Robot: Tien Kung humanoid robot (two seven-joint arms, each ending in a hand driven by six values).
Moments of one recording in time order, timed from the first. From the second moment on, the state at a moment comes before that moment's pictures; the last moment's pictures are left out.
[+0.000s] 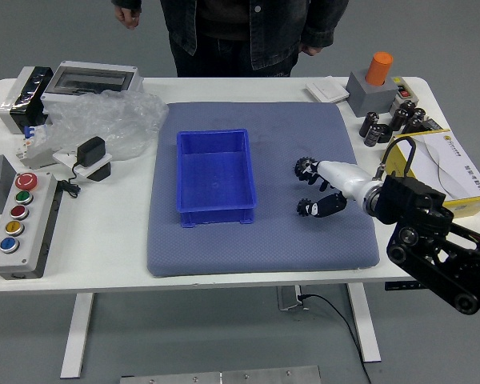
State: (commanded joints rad) left arm -0.12 0.07 -1.52 -0.18 1.53 -0.15 0.19; right arm 0.54 -0.43 0.72 1.38 -1.76 0.13 -0.41
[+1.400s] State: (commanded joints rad) left arm -0.11 0.06 -1.51 -0.18 1.53 -0.15 0.20; right arm 0.53 -0.41 0.65 1.29 -1.88 0.00 -0.31
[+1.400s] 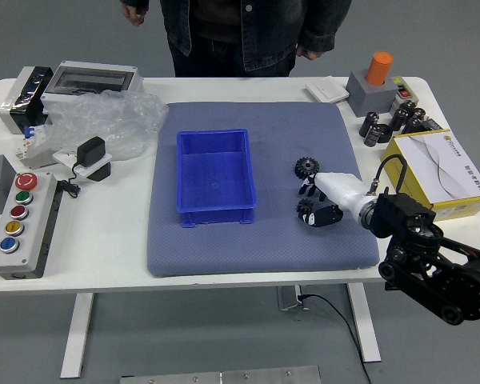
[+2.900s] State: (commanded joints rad) left arm -0.11 0.06 -1.51 -0.18 1.54 -0.15 0.20; right arm 0.49 -0.40 0.64 1.27 -1.95 -0.06 -0.32
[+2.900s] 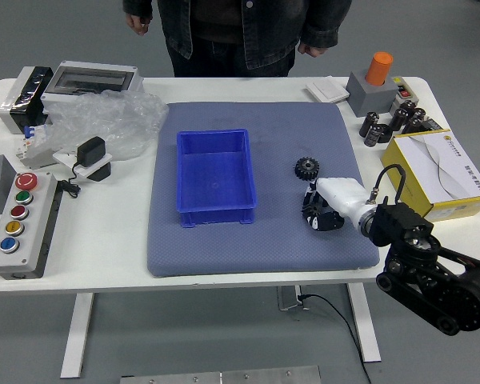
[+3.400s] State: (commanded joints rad) left arm -0.11 0.06 -1.51 -0.18 1.54 -0.15 0.20; right arm 0.49 -0.40 0.65 1.27 -1.95 -0.10 -0.30
